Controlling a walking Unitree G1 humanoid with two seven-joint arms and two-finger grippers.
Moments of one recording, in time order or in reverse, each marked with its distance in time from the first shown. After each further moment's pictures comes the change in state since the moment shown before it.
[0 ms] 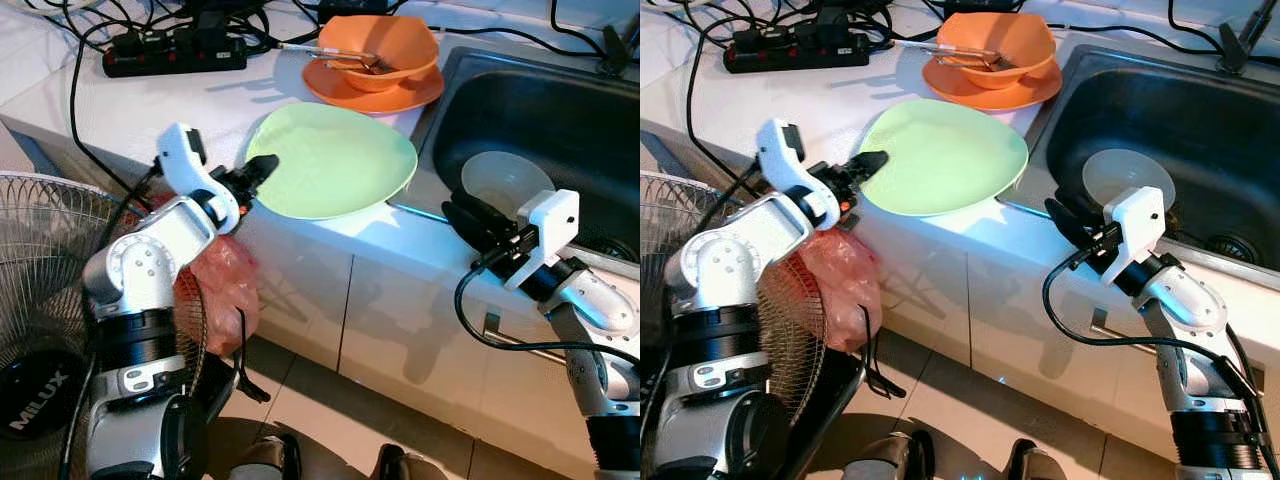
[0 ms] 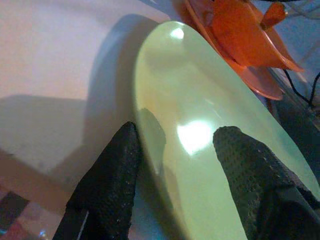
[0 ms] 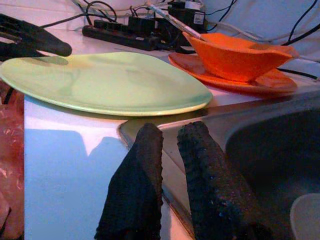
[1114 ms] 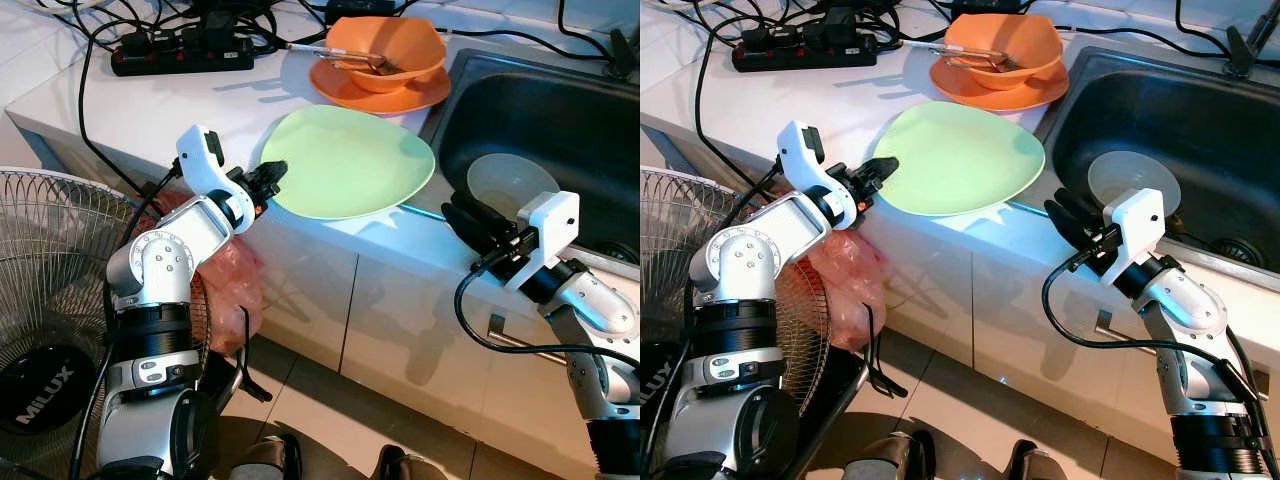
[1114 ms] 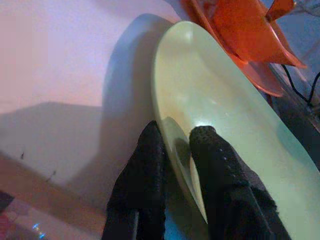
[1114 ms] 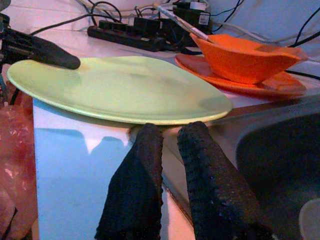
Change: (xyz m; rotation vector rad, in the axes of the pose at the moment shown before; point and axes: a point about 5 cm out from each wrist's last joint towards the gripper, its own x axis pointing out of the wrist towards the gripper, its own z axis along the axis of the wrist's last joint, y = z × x) left arm 0.010 -0.004 -0.008 -0.021 0.016 -0.002; right arm -0.001 0.002 0.001 0.002 0.003 0.001
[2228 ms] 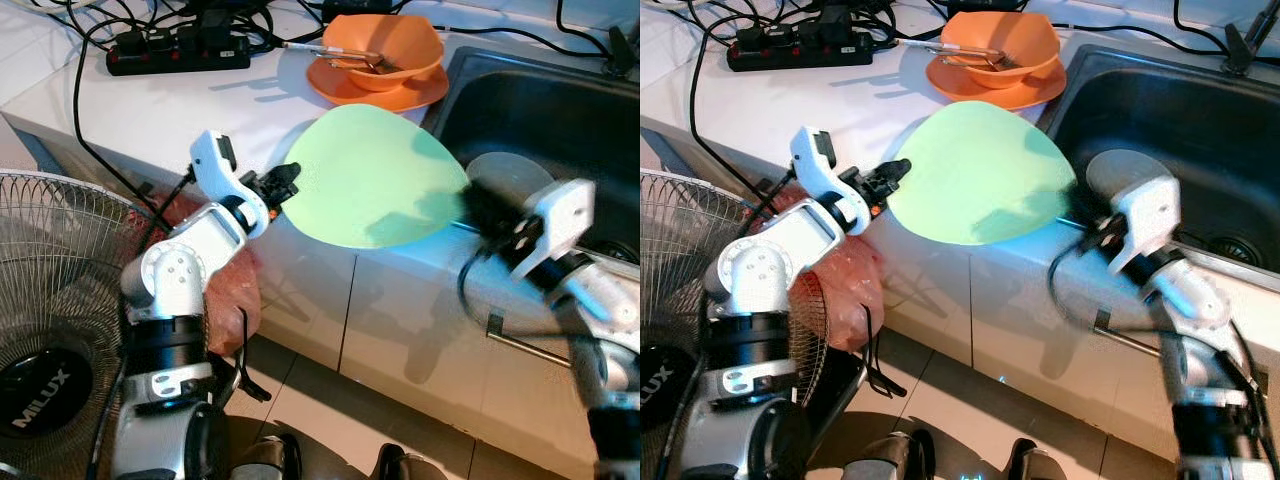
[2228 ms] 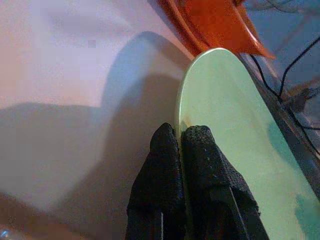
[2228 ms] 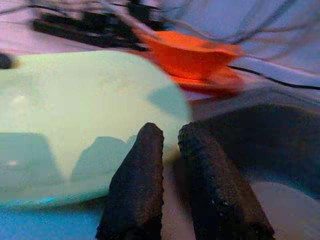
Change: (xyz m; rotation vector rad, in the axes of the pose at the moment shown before) left arm 0.000 -0.016 -0.017 -0.042 0.003 -0.093; right arm 0.001 -0.024 0.001 -0.053 0.003 -0.191
